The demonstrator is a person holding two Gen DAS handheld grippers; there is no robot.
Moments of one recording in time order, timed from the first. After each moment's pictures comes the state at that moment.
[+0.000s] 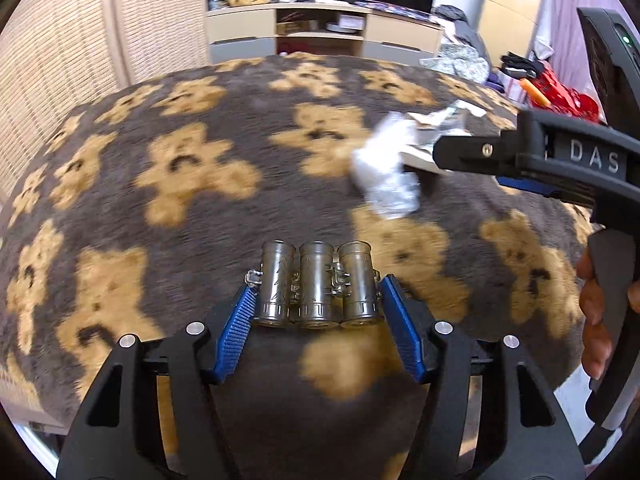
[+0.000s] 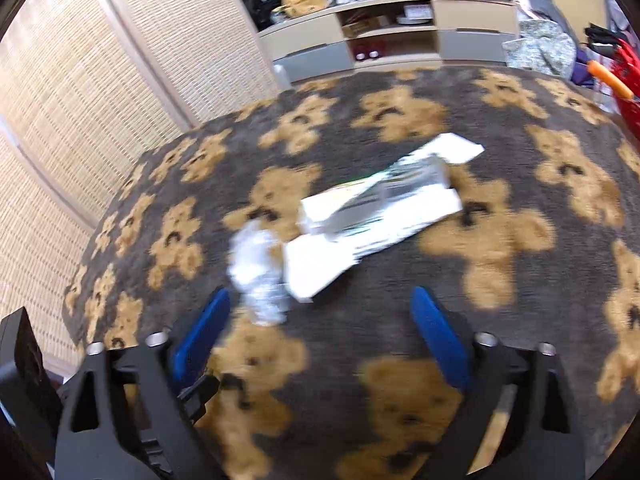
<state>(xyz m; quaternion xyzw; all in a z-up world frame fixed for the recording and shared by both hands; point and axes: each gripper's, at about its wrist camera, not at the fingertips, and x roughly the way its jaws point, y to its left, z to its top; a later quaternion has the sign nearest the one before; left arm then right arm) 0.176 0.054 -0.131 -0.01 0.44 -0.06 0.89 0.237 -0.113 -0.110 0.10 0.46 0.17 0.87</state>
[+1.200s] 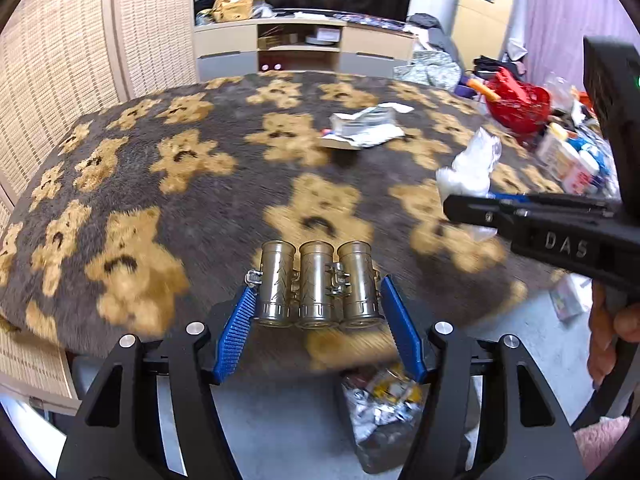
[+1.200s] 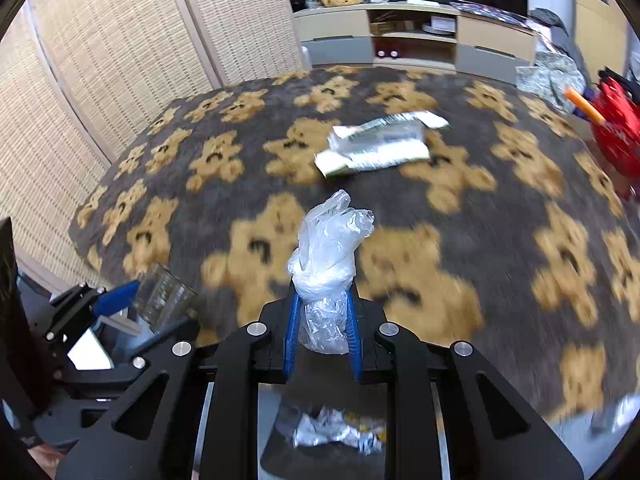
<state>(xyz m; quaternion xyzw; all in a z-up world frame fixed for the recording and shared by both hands) 0.078 0.022 -0.086 0.00 0.42 -0.10 0.90 0.115 -0.140 -0.074 0.02 0.47 0.17 0.87</state>
